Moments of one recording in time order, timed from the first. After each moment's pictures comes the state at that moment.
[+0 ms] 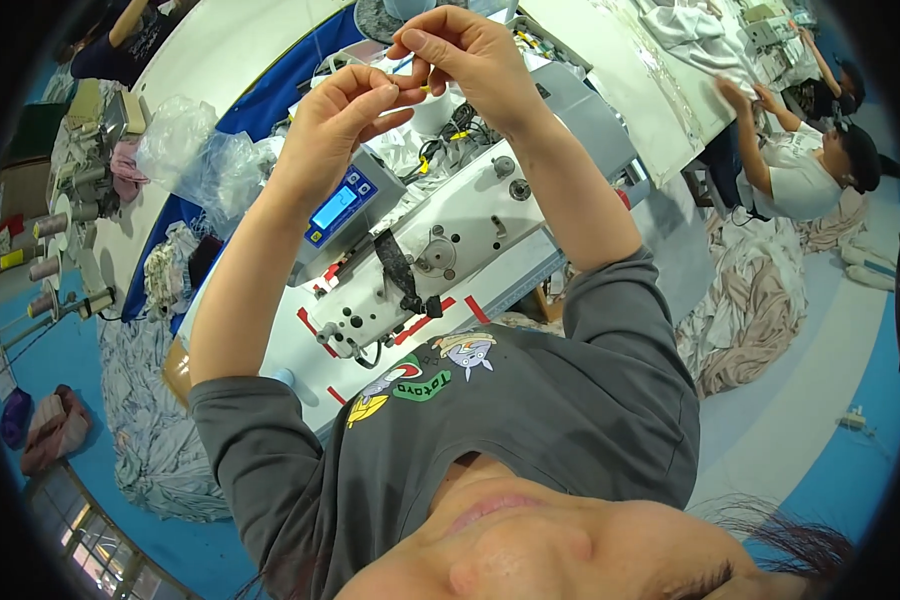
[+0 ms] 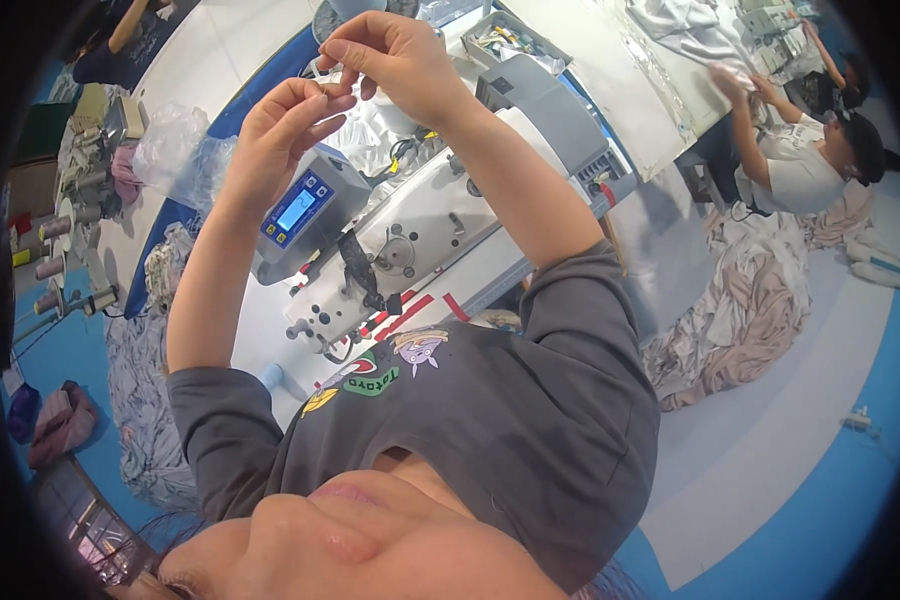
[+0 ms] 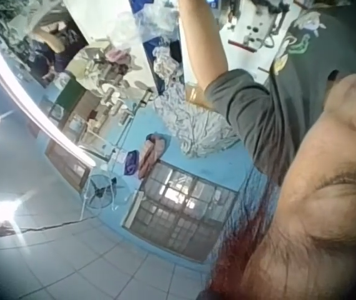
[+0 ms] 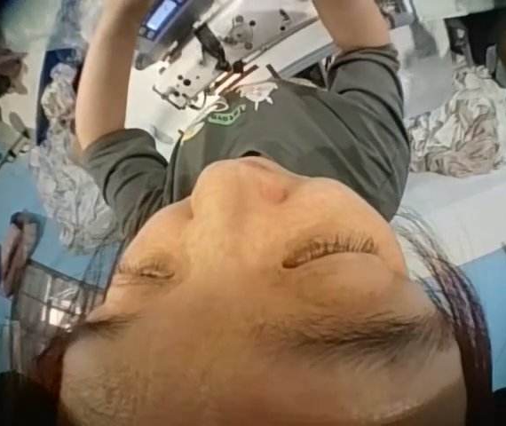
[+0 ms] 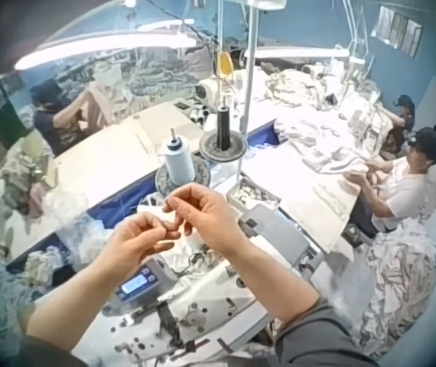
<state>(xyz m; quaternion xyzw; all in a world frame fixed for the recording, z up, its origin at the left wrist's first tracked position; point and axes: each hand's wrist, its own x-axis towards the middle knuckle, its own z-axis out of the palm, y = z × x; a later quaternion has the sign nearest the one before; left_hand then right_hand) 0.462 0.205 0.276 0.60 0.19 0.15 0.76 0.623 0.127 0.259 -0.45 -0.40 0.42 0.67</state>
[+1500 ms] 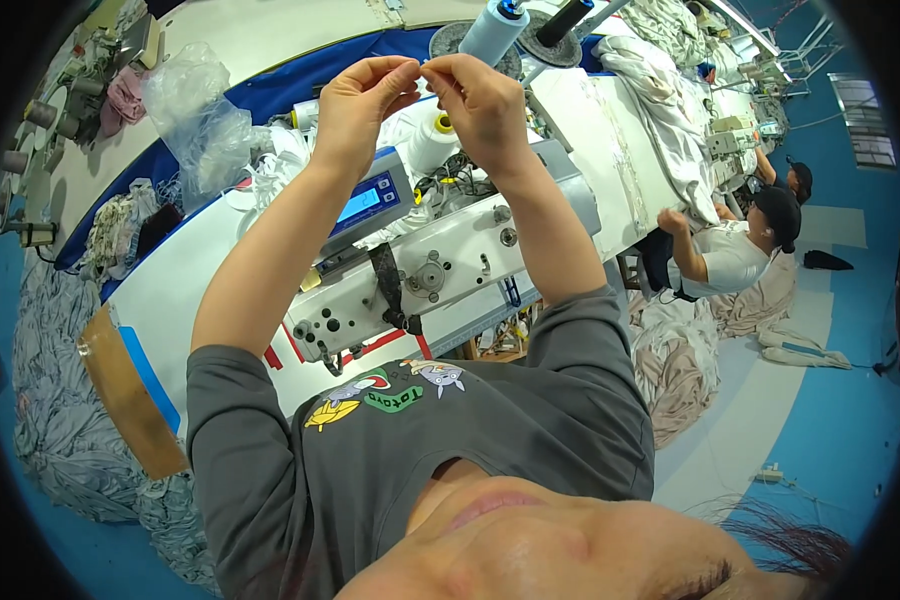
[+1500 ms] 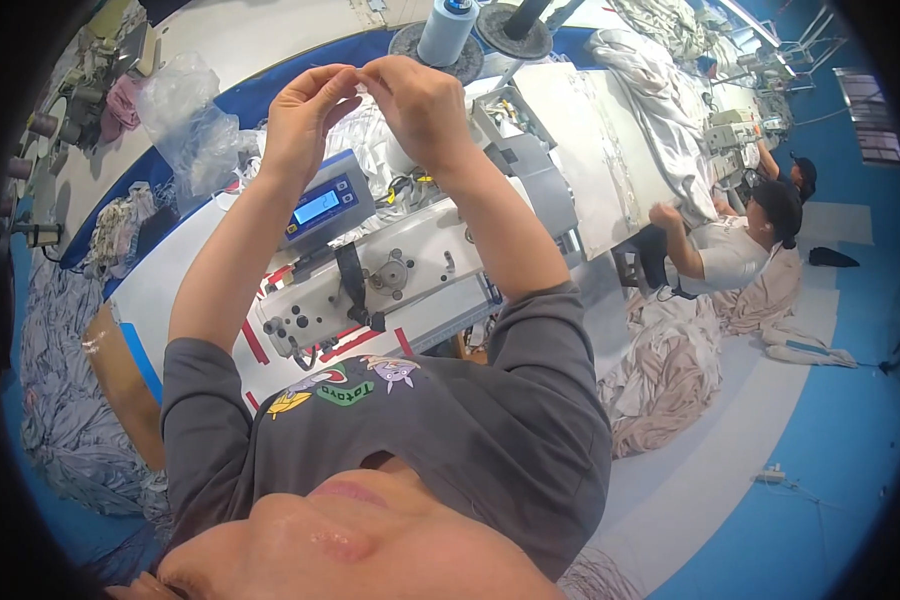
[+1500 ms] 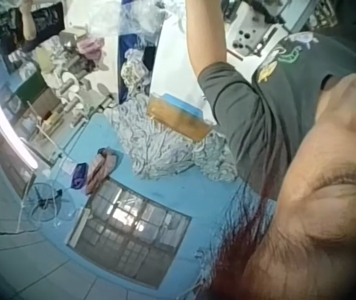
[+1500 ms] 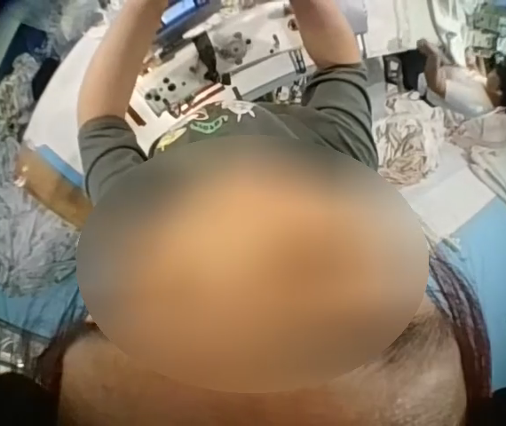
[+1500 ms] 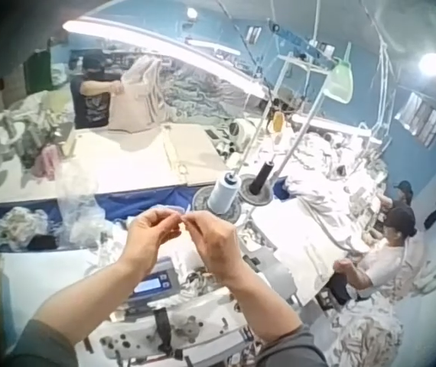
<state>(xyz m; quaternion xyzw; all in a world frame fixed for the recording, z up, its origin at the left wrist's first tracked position) 0.448 0.227 0.255 0.44 0.22 0.43 0.76 0.577 0.160 0.281 -0.56 -0.69 -0.10 0.45</state>
